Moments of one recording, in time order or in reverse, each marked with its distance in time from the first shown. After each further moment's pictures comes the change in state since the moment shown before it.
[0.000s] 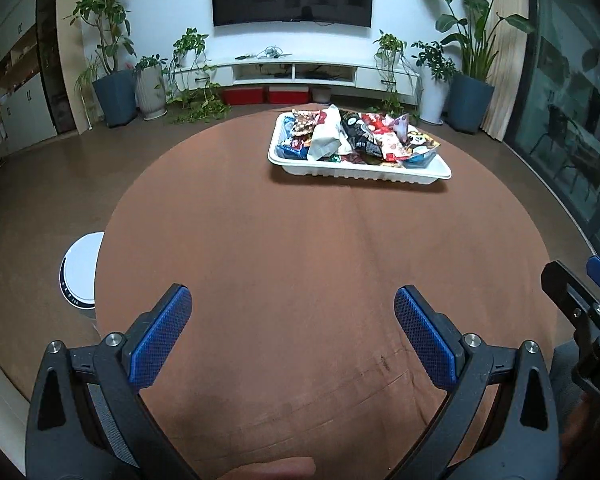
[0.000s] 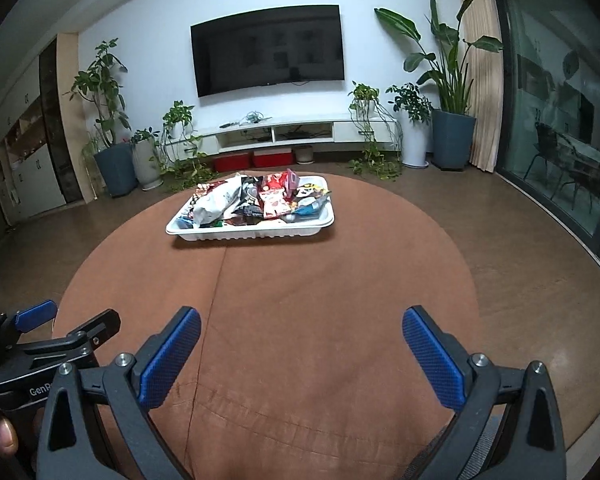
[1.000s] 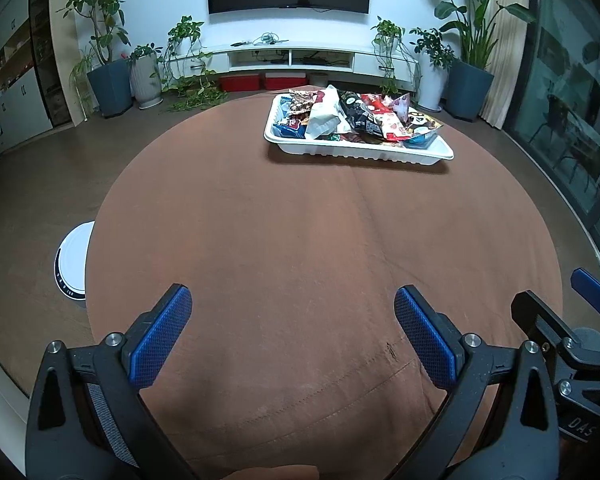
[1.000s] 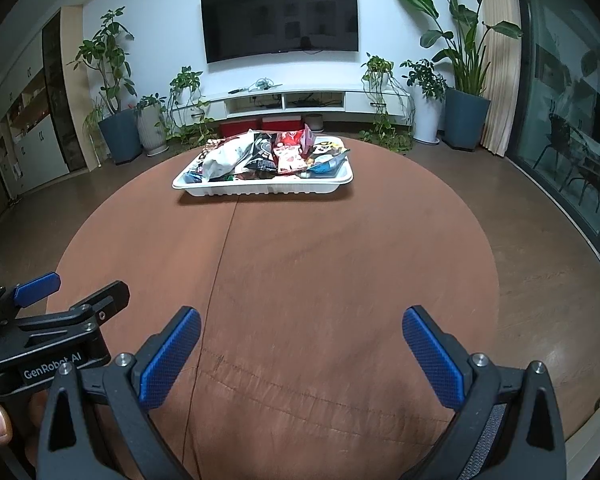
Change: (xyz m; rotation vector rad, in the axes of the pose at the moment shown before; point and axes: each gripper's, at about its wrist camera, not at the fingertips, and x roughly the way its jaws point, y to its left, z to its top) left arm 0.022 0.003 -0.001 0.008 0.046 -0.013; right arm 0.018 0.014 -0.007 -0.041 0.102 0.020
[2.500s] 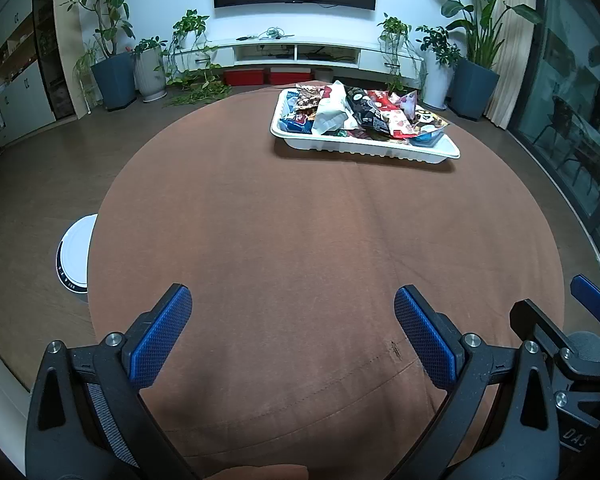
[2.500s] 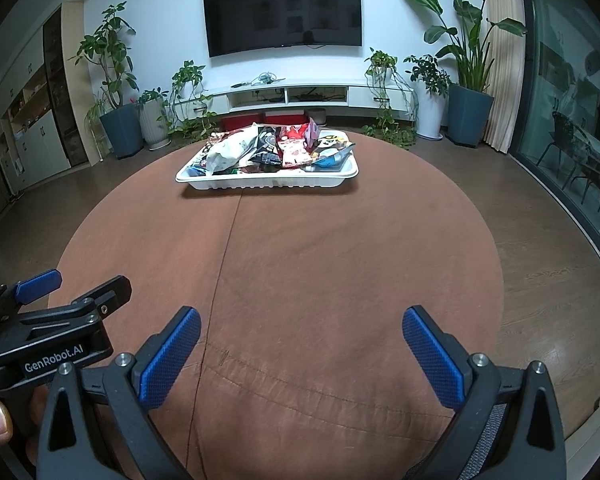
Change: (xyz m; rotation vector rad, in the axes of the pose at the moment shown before) left arm 0.007 0.002 0.002 -0.015 0.017 0.012; right arm 0.001 0.003 0.000 0.000 0.010 0.002
